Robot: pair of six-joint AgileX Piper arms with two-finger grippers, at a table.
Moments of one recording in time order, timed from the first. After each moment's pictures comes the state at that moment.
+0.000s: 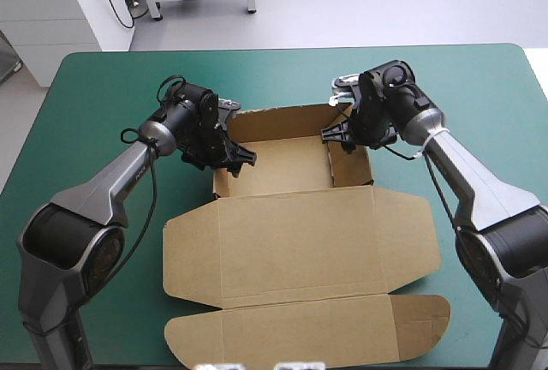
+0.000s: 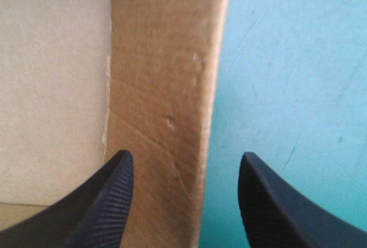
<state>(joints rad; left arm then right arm) -0.43 1.94 -1.68 0.00 1.20 -0.13 0.40 1.88 -1.78 -0.08 1.22 0.24</state>
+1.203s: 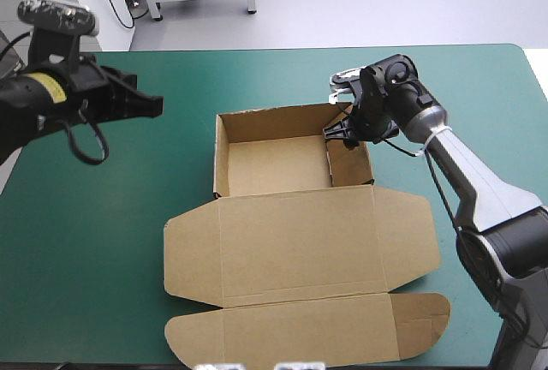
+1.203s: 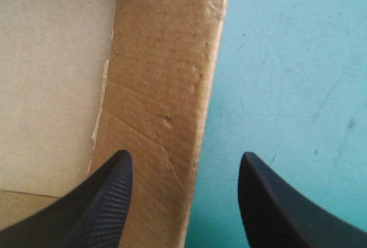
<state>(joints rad) -0.43 1.27 -1.86 0.10 1.25 -0.09 0.40 1.88 -1.81 -0.09 1.24 0.15</state>
